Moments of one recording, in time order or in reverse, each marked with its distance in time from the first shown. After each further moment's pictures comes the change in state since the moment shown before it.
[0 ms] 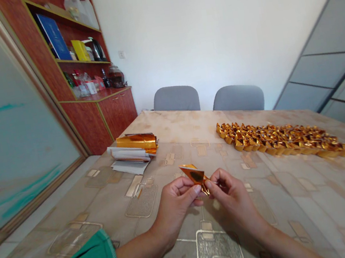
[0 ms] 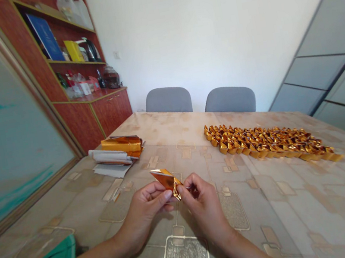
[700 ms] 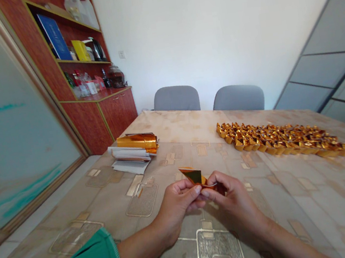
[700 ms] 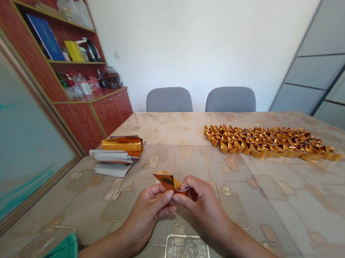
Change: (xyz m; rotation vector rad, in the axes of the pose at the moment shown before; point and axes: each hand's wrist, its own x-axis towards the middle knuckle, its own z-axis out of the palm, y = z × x) left_hand 0.003 -0.006 -0.003 -0.128 -0.002 -0.184; right_hand 0.002 0.006 -0.007 -0.011 -0.145 -0.043
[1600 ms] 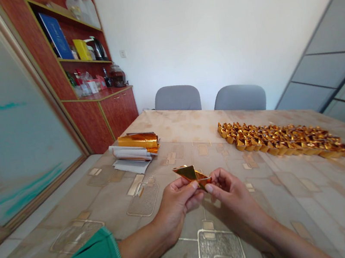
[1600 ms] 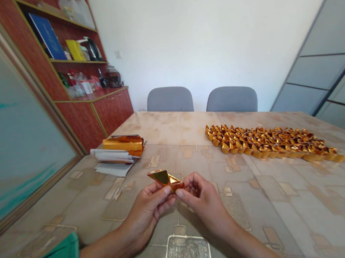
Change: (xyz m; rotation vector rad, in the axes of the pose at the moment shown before) left_hand -0.001 0.004 0.003 -0.177 0.039 -0.003; right_hand 0.002 -0.002 0.002 0.156 0.040 0.067
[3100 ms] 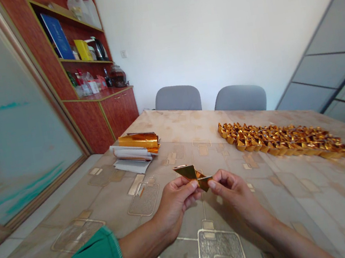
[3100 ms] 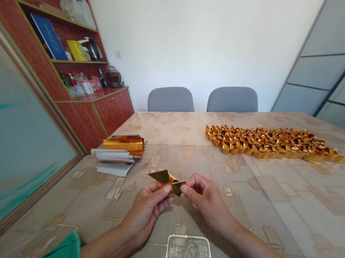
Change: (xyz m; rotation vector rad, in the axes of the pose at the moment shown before) left_hand 0.007 0.001 -0.005 0.043 0.016 0.027; right_hand 0.004 0.002 -0.008 0.079 -0.021 0.080
